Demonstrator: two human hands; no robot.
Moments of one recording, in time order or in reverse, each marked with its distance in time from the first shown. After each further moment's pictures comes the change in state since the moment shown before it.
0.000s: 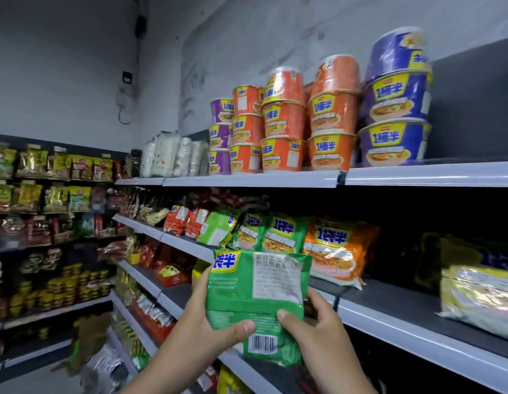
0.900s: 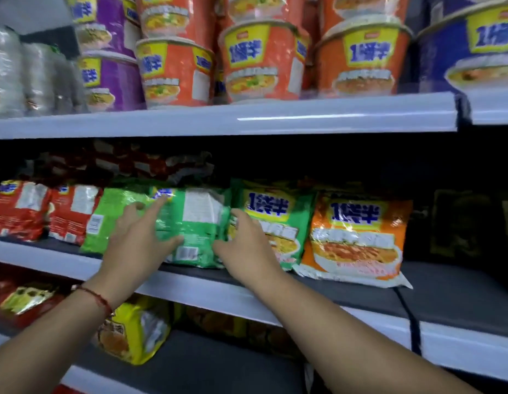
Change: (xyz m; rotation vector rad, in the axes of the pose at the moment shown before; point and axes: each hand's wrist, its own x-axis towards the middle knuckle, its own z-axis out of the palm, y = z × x) left_hand 0.384 -0.164 -0.078 0.840 0.074 0.188; right_hand 0.332 0.070 0.116 -0.632 0.244 0.008
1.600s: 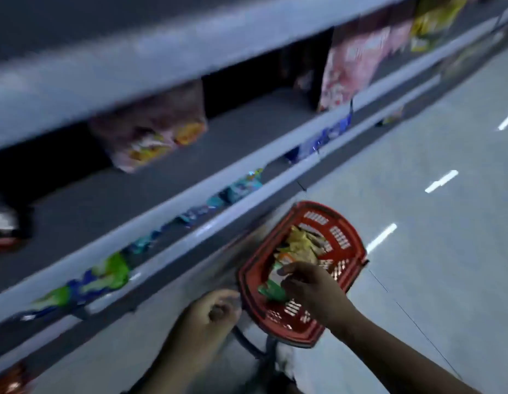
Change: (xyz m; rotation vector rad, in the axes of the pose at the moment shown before) left_hand -0.698 0.324 0.348 -0.554 -1.769 -0.036; right_hand -0.699 0.512 -0.210 0.327 0.393 1.339
